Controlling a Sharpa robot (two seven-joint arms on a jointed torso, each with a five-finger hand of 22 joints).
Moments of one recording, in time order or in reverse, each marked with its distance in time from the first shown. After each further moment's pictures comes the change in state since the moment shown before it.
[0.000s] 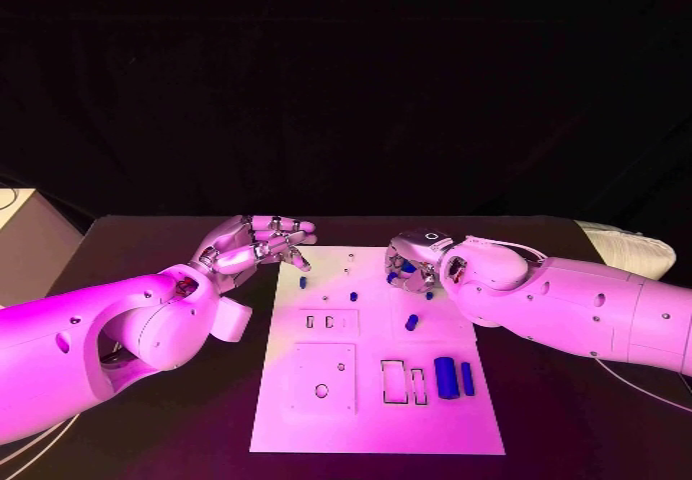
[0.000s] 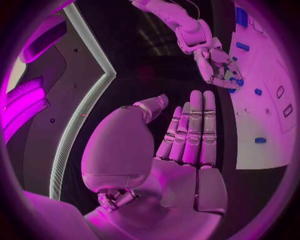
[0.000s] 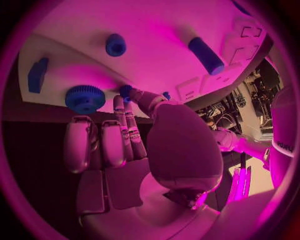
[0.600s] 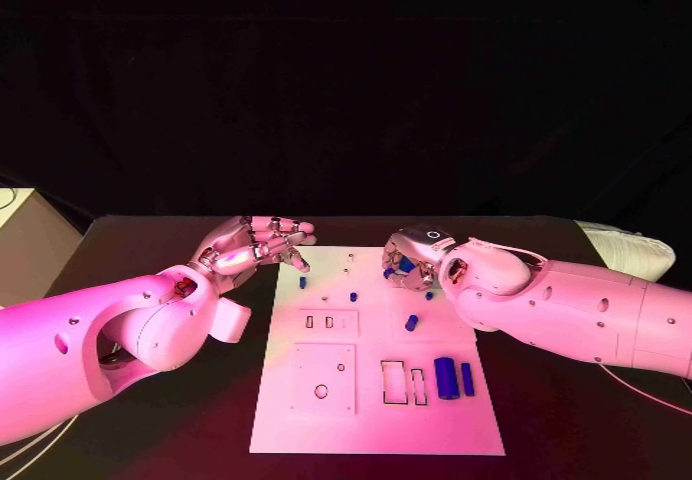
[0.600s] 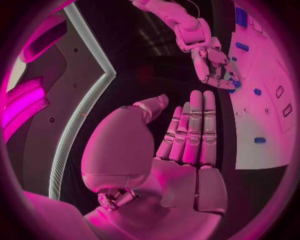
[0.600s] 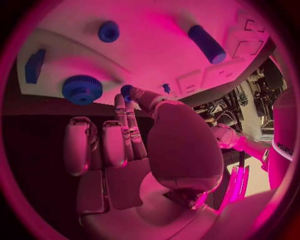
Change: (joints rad) left arm 0.000 -0.001 0.000 -0.001 0.000 0.004 -0.002; left_hand 0.000 0.000 0.003 -0.003 0.000 0.000 0.000 0.000 0.000 0.000 0.000 0.000 0.000 0.000 0.000 0.000 0.000 0.000 0.000 0.000 0.000 0.002; right arm -0.003 -0.018 0.002 0.047 -0.017 -0.097 -0.048; right_hand -0.004 0.015 0.015 -0.013 0.002 0.025 -0.016 0.037 0.035 0.042 -0.018 0.006 0.008 0.000 -0.014 0.009 0.003 -0.016 0.010 -0.008 0.017 0.033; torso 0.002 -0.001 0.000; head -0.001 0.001
